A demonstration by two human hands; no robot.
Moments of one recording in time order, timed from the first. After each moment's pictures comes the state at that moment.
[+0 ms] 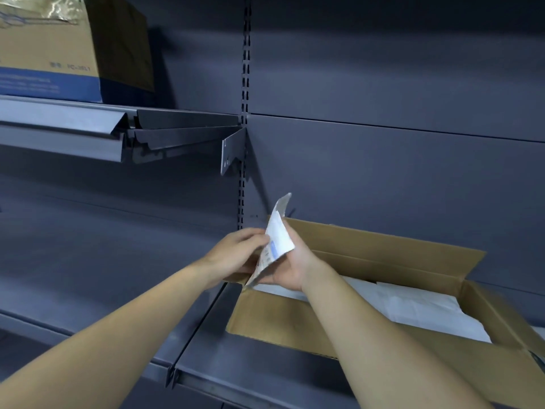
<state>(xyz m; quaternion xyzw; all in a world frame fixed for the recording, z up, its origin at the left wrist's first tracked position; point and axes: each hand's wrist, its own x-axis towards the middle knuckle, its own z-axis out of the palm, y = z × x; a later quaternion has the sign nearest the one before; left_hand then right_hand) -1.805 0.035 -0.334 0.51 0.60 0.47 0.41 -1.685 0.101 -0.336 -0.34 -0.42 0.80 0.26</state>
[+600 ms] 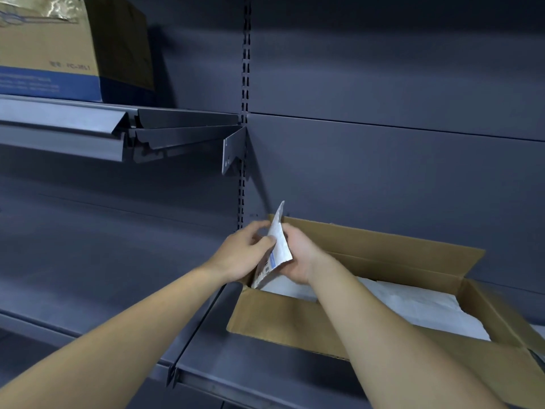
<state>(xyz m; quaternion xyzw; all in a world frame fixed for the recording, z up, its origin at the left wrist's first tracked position) -1.795 0.034 -0.332 0.59 0.64 0.41 0.26 -1.679 0.104 -0.332 -0.36 -0.45 0.75 0.33</state>
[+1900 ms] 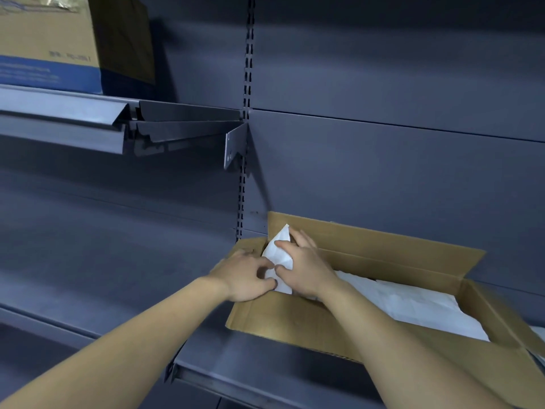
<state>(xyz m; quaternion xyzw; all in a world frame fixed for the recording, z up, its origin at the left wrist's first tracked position) -1.797 0.040 -0.370 0.69 0.70 0.13 0.13 -1.639 0.111 -0.369 -0.42 -0.88 0.11 0.18</state>
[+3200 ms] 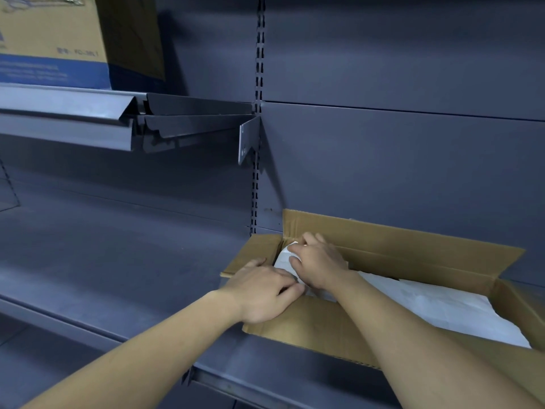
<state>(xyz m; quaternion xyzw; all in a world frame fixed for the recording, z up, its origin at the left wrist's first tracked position) -1.792 0.031 -0.388 0.80 0.60 0.09 0.04 -1.659 0.142 -0.382 -0.42 -0.90 -0.04 0.10</state>
